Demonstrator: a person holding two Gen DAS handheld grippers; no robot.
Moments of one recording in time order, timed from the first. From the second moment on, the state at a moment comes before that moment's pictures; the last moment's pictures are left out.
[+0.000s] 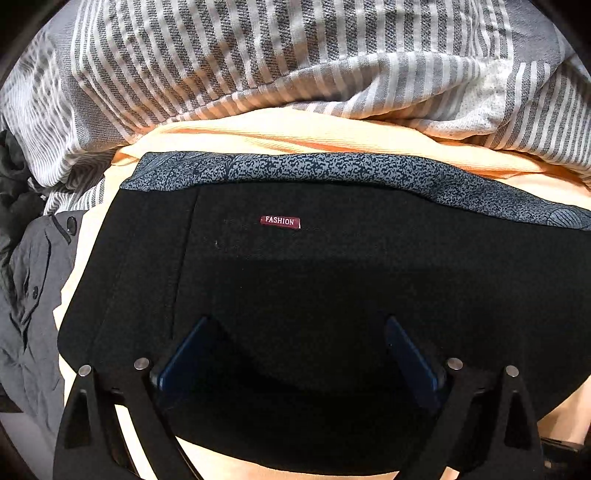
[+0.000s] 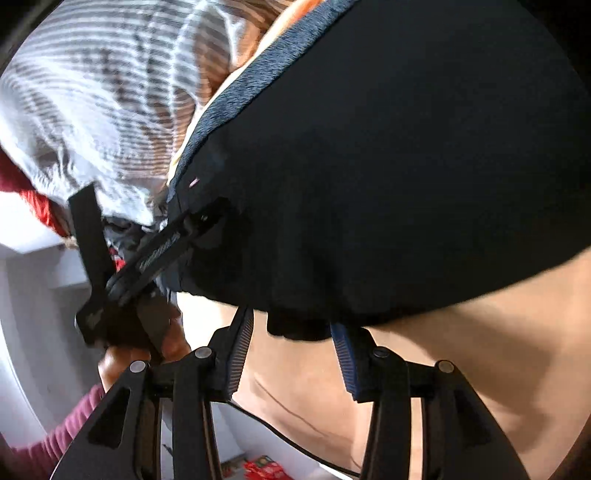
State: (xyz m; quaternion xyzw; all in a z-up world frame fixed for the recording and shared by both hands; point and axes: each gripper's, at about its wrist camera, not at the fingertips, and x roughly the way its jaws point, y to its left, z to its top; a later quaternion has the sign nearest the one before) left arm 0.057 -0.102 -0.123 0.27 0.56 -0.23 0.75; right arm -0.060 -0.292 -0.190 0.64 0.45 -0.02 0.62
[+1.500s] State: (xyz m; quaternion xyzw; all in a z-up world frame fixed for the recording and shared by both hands) left arm -0.135 -0.270 -0.079 0.34 0.56 -0.37 0.66; right arm -0.345 -0.549 -0.120 0.61 0.34 -0.39 0.60
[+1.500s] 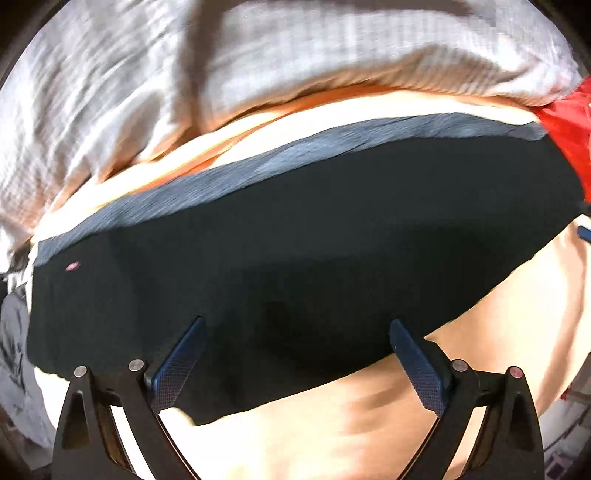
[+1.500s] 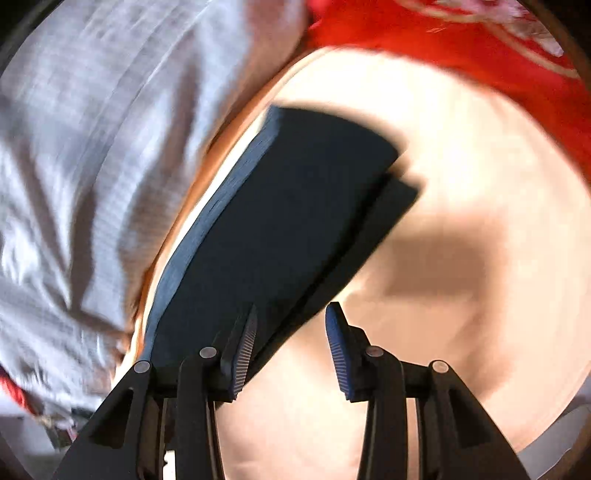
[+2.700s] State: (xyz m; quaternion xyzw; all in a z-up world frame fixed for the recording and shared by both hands) left arm -0.217 -0.432 -0.104 0.31 0.60 -0.30 0.67; right arm -0.315 -0.632 -0.114 0.49 0.41 -0.38 0.67
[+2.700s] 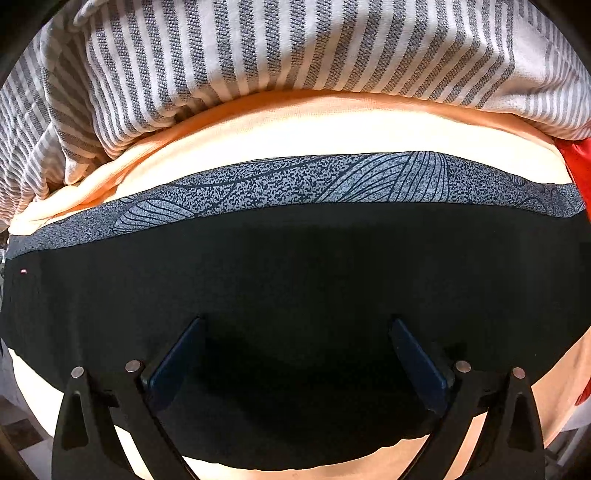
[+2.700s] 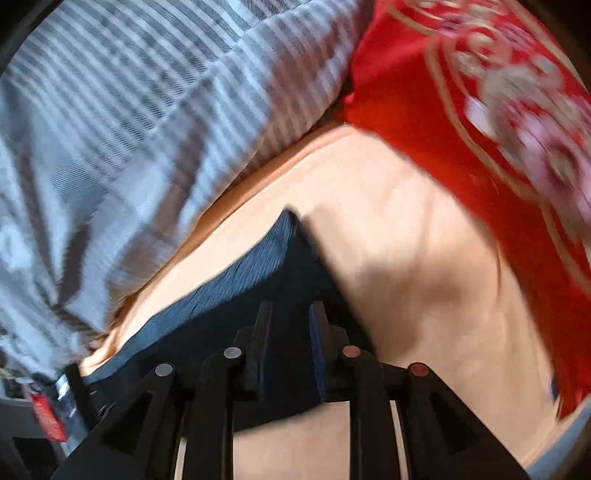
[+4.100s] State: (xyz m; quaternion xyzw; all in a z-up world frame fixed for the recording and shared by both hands) left arm -0.207 -0.407 -0.096 0.31 0.60 -0.29 0.68; right arm -0.285 -0.603 -0.121 0.47 0.46 -0.32 0.68
